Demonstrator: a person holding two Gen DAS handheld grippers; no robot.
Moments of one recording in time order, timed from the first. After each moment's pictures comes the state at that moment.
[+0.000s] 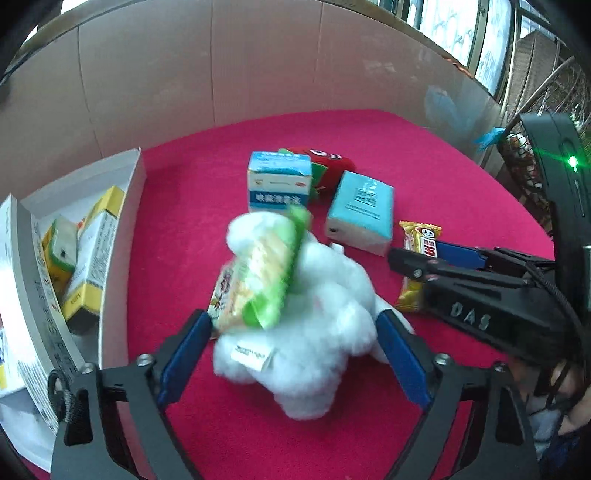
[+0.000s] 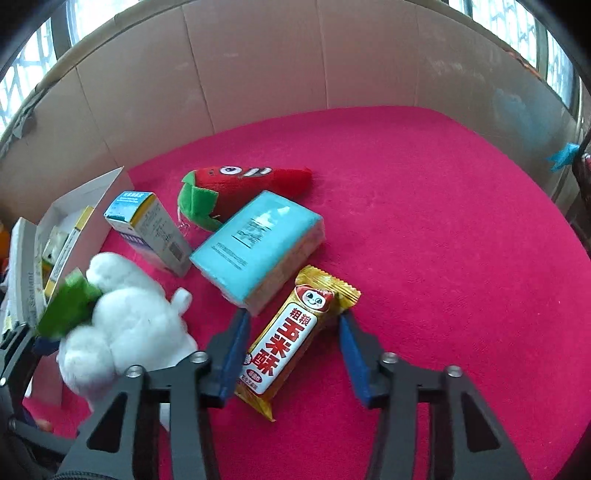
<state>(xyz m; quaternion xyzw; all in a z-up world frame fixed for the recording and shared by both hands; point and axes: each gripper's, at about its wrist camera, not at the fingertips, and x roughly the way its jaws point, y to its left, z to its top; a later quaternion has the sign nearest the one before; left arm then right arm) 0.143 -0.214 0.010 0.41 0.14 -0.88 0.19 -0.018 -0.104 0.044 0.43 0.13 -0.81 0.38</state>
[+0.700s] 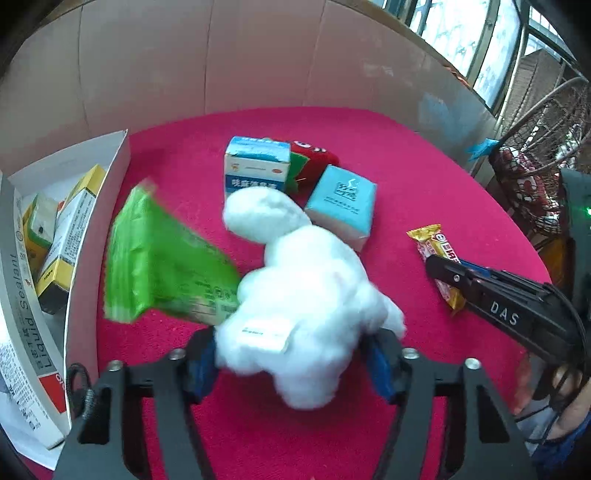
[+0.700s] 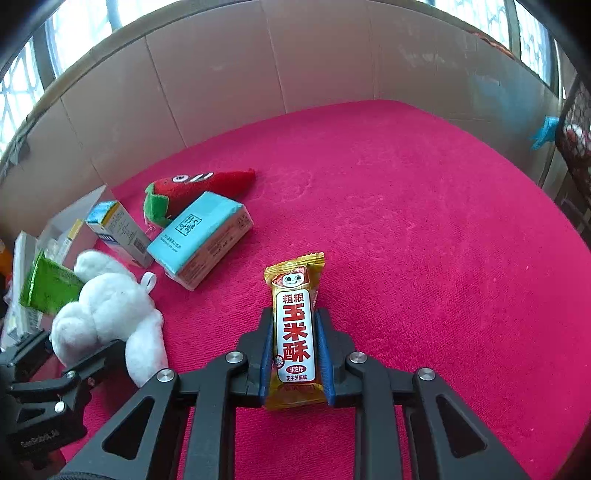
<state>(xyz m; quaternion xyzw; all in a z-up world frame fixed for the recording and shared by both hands) 0.142 -0.205 0.004 0.40 0.18 -0.88 0.17 -0.028 -0.050 0.043 0.43 0.08 -0.82 0.37</state>
